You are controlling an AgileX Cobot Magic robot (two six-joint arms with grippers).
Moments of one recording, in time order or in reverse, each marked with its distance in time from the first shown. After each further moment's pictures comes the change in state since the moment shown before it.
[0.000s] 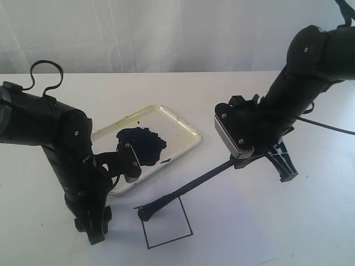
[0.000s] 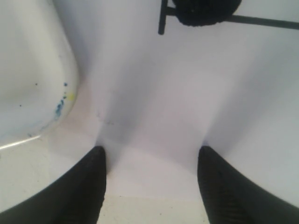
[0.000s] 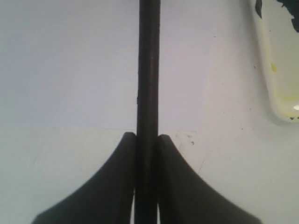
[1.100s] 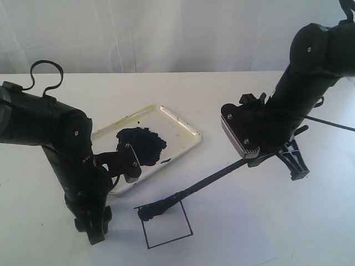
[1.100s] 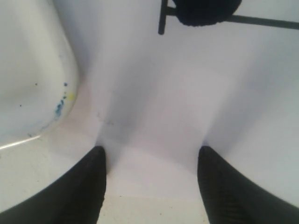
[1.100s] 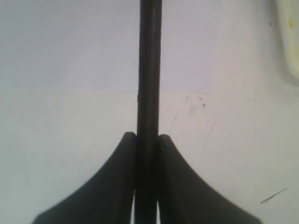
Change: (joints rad) left arm 0.000 0.000 0.000 0.000 0.000 0.000; right arm 0.000 -0.019 0.000 -0.146 0.005 0.133
